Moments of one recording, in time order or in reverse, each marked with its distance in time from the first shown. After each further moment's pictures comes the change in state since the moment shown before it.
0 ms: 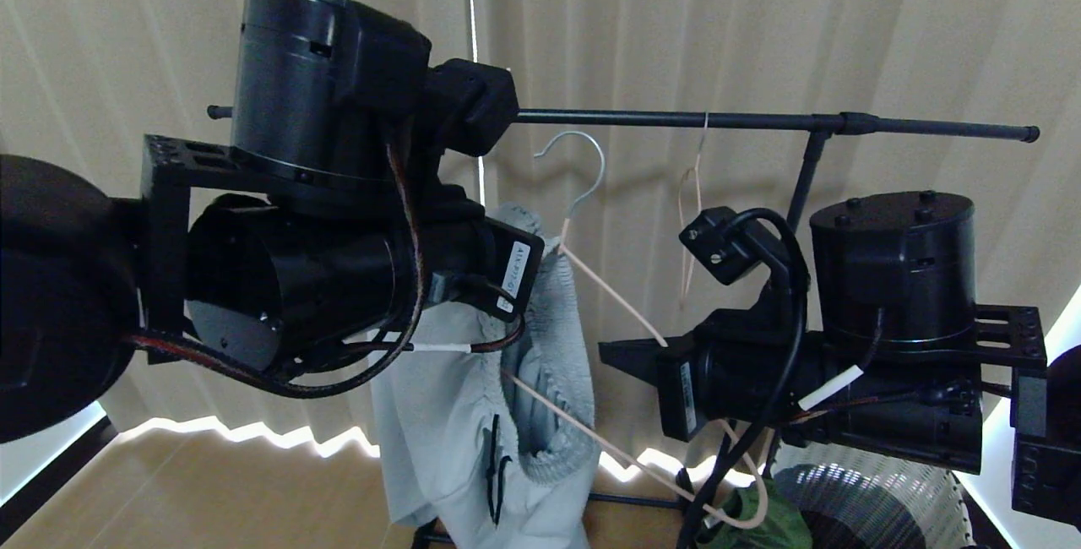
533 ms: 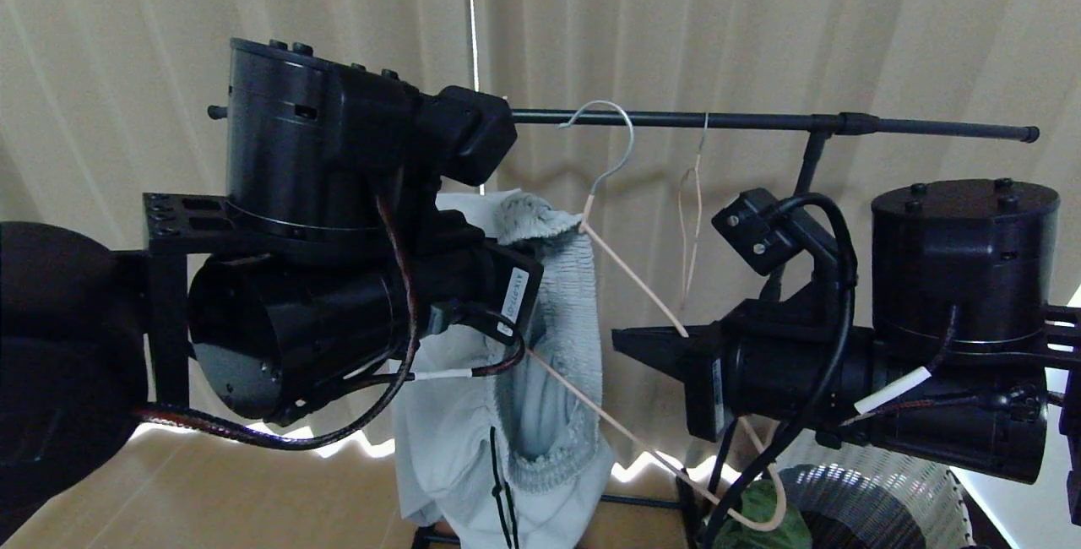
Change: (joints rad) left arm -0.003 -0.019 0.116 -0.139 -0.004 0.019; right arm 0.001 -0.061 0.036 -0.037 0.004 -0.040
